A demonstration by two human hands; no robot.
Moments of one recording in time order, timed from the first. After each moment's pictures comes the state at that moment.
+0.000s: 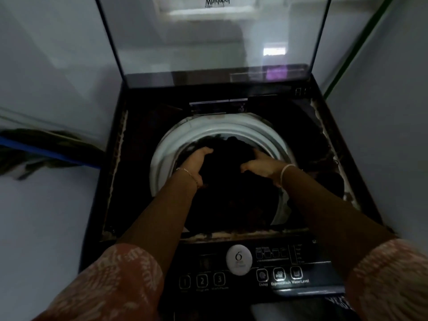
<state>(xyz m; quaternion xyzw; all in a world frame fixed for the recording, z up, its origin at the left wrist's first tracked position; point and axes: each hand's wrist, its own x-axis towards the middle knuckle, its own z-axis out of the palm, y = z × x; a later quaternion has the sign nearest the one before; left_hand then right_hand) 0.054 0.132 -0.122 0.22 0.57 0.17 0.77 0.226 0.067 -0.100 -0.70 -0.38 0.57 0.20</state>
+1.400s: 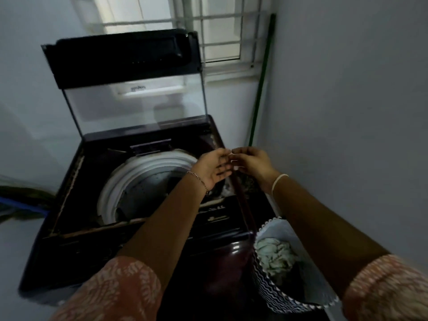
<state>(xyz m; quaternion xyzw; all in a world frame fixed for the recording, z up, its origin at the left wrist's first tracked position) 0.247 -0.071 0.041 0.43 0.43 0.22 0.77 0.355 -0.137 0.036 -0.64 -0.31 0.42 0.57</state>
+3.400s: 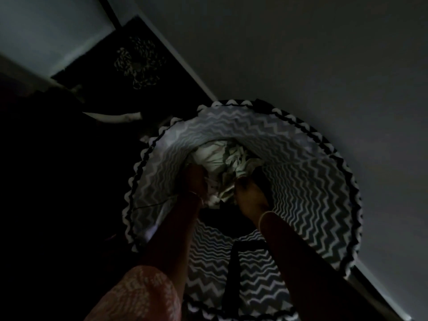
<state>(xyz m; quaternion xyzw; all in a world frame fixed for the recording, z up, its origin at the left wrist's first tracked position) 0.482 -0.151 -0.605 0.87 0.38 -0.24 0.22 0.544 -0.286 -0.565 -0.84 -0.01 0.46 0.27</state>
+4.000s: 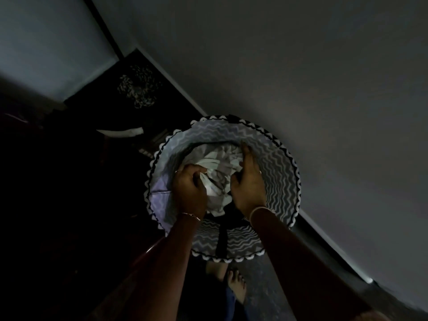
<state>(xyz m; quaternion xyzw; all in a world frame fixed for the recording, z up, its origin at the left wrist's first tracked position) 0.448 -0.203 -0.445 0.81 0.40 0.16 0.39 0.525 -0.308 -0.439 -0.88 -0.14 0.23 0.40</state>
